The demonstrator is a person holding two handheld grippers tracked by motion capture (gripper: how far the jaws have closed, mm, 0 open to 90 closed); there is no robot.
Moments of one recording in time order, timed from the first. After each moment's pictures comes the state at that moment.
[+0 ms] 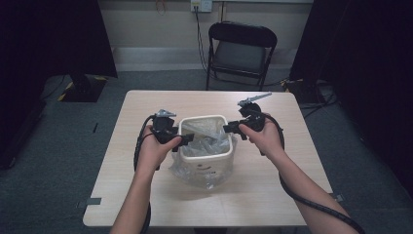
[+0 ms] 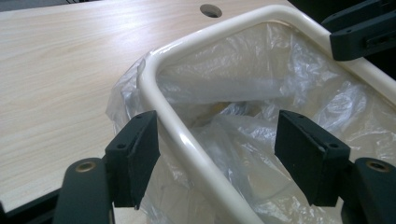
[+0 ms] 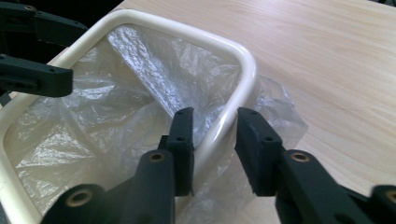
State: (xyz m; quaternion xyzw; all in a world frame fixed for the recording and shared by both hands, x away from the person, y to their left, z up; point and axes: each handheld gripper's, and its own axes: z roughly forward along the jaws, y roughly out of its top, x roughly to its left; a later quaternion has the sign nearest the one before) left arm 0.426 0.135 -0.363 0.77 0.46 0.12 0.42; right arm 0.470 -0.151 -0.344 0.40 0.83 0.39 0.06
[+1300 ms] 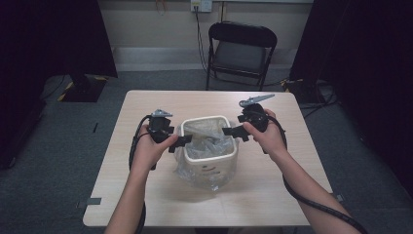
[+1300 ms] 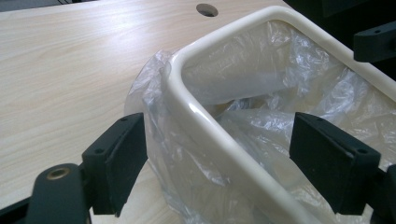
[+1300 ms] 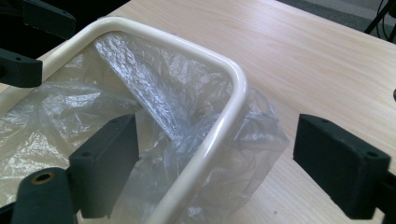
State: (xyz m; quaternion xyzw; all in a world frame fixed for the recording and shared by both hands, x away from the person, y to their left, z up) left arm 0.424 0.149 -0.361 0.78 0.45 0.11 0.42; right arm 0.472 -0.160 -0.348 0.36 0.83 0.41 0.10
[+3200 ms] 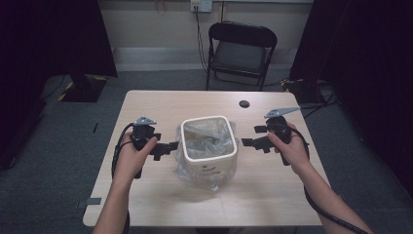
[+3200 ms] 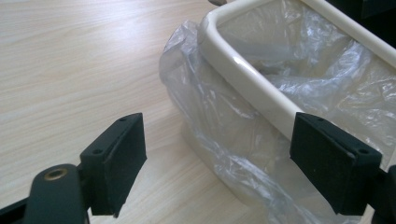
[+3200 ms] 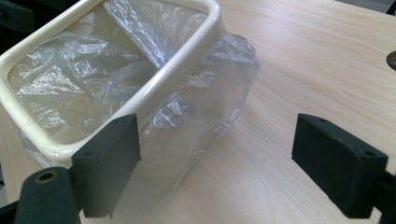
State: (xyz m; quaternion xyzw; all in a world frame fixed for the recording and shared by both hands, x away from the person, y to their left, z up) left arm 0.402 0.187 -0.370 0.77 0.46 0.11 0.43; right arm 0.447 -0.224 -0.367 0.35 0.83 0.43 0.07
